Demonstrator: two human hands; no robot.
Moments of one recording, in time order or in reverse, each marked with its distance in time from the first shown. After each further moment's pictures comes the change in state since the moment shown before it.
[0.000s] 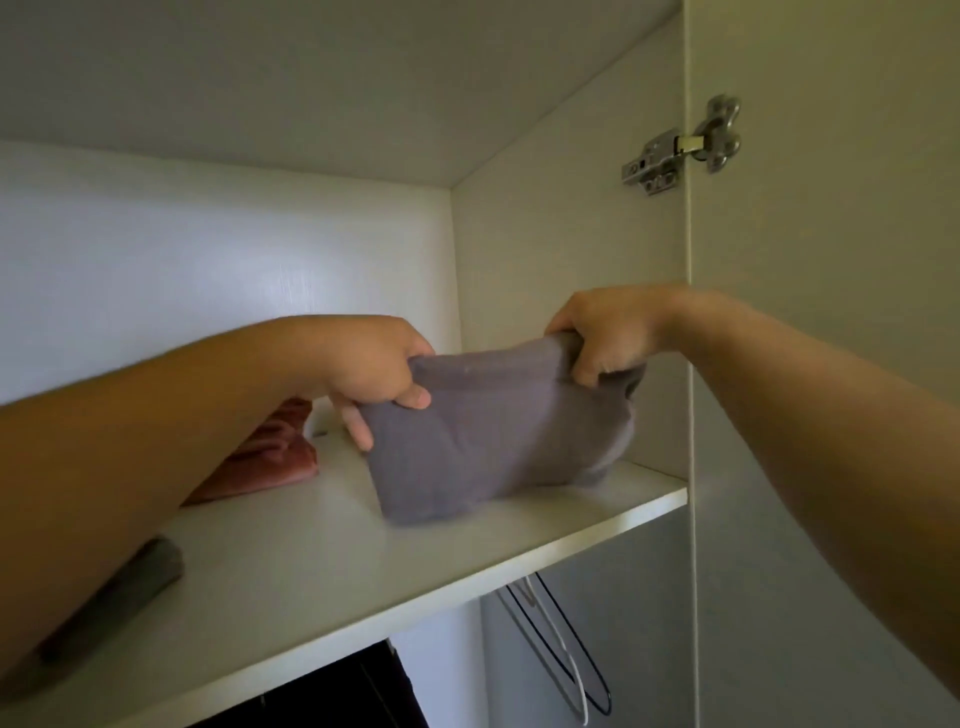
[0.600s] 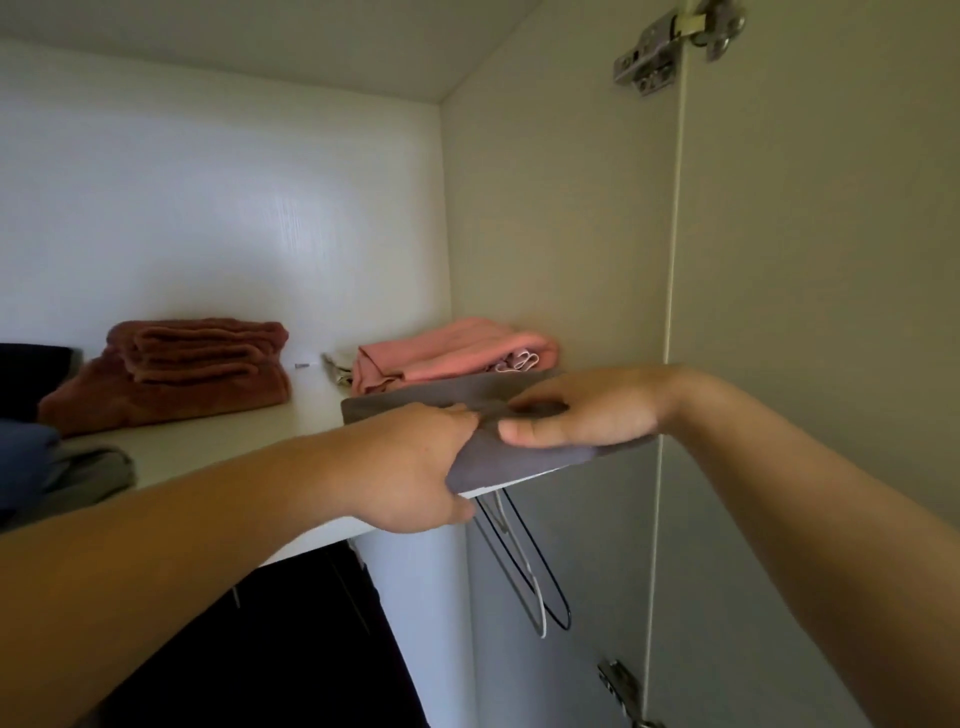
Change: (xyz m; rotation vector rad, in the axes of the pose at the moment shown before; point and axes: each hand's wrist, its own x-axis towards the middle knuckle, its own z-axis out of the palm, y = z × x) left_hand -0.016 0.005 0.147 0.427 0.039 0.280; right_hand -0.036 0.023 0.119 0.232 -0.272 -0.145
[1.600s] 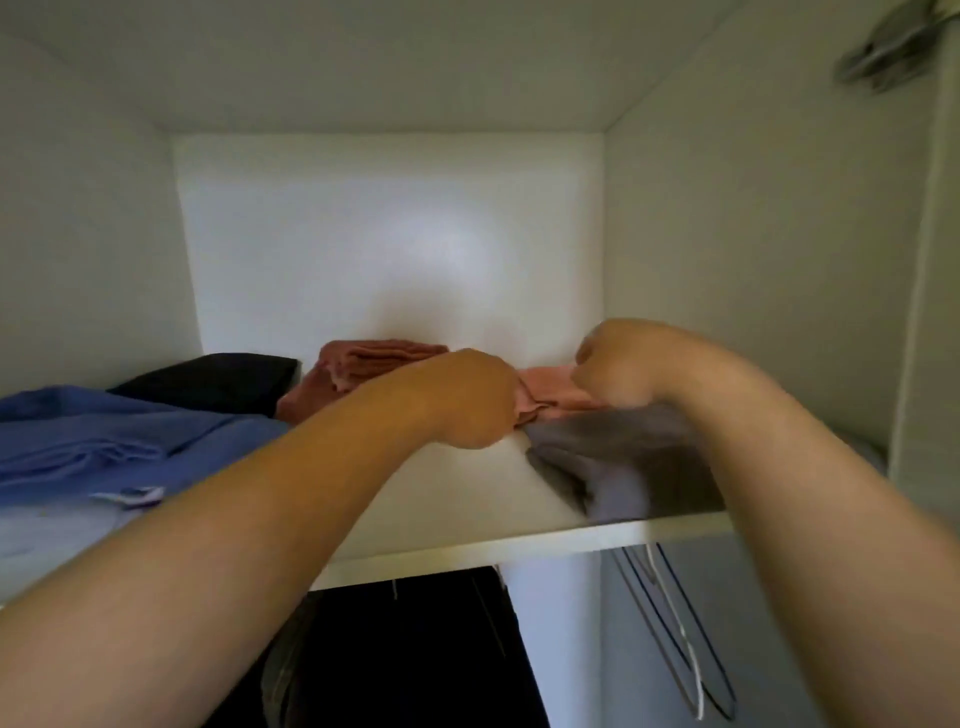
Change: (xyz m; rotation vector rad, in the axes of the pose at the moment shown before) left_hand -0.016 -0.057 -0.063 0.110 0.047 -0.456; right_hand 0.064 -0.106 -0.036 -0.079 0.311 0.110
